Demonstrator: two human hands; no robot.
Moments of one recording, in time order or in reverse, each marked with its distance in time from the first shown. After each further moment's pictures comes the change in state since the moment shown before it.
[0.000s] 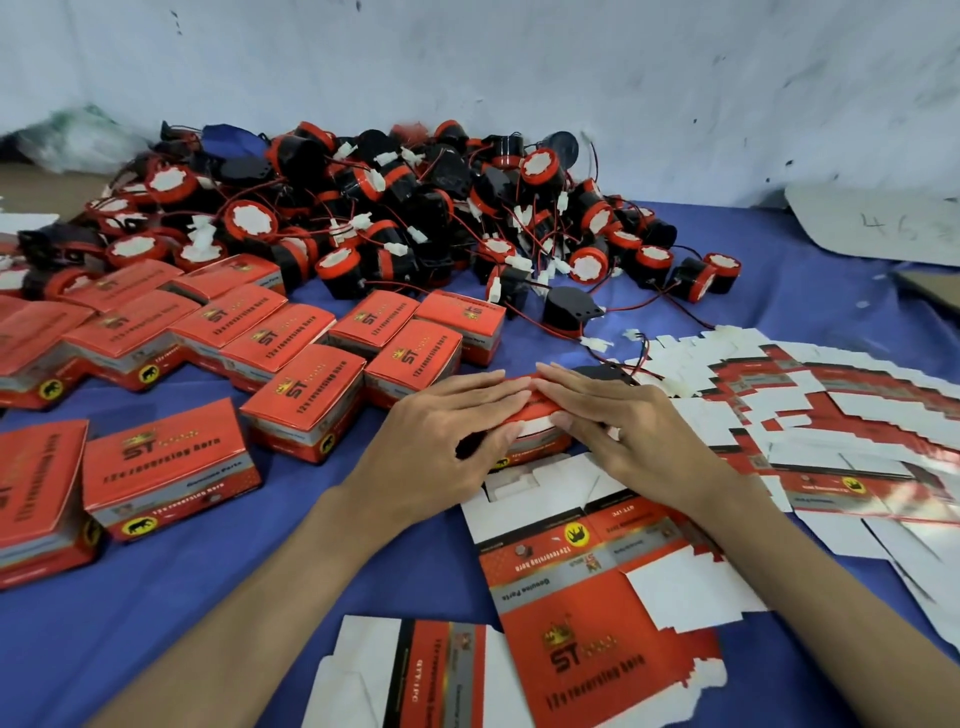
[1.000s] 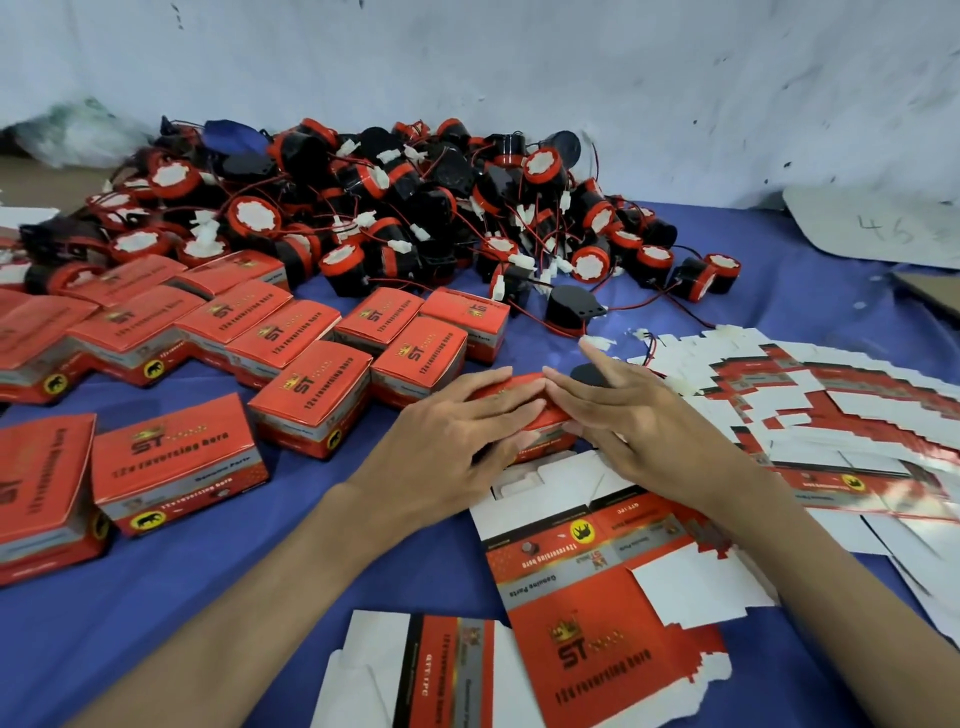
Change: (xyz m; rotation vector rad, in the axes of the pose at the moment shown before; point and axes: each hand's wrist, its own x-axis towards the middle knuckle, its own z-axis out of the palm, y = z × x) left_hand -0.004 0.004 -0.006 0.132 -0.132 0.060; right_hand -0.002 -0.001 -0.011 -0.358 -0.155 -0.088
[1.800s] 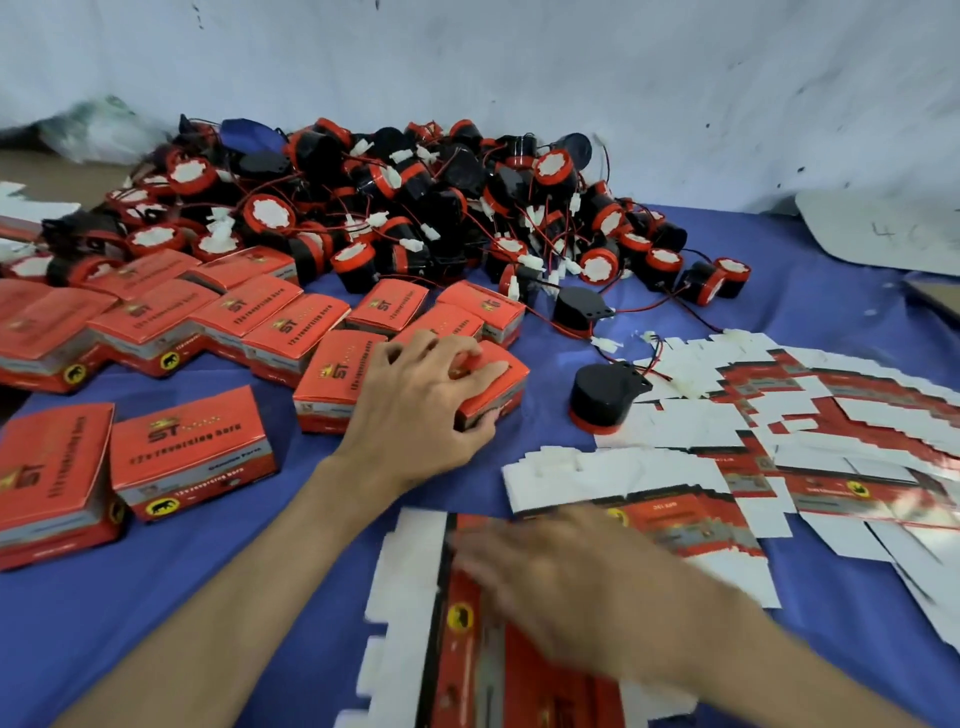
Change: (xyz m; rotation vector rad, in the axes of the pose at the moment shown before) left_hand 0.005 -0.018 -0.016 0.416 0.005 -0.194; right_hand -0.012 -0.117 -0.025 -0.118 -0.619 -0.094
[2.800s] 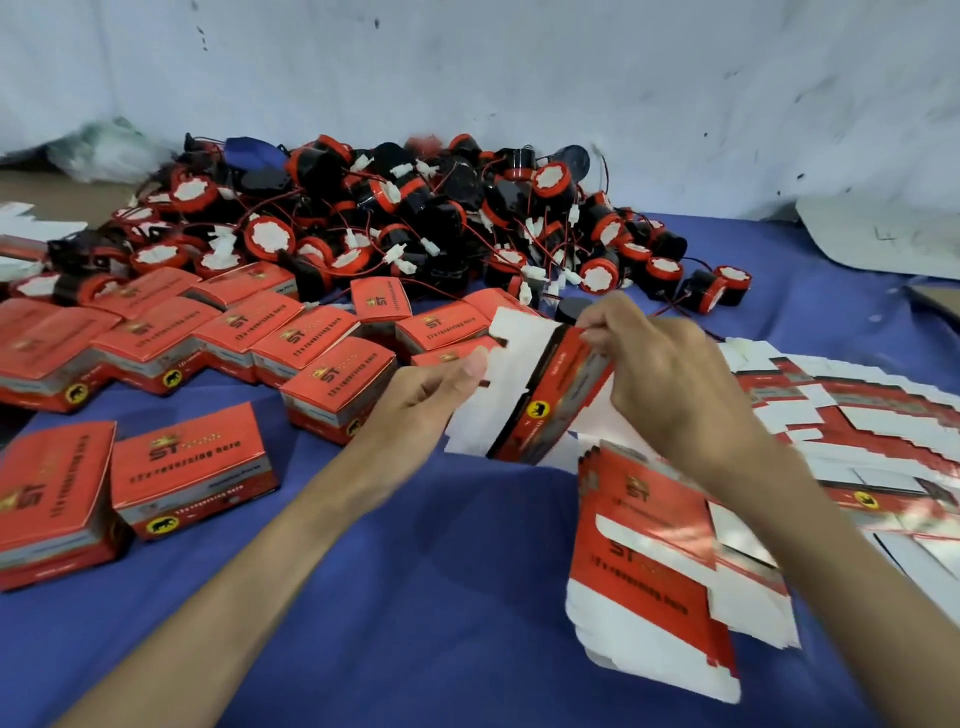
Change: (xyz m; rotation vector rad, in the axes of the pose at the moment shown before) left_hand 0.006 0.009 -0.023 -1.314 -0.171 -0.415; right_hand 0.025 0.092 -0.043 0.165 0.914 0.368
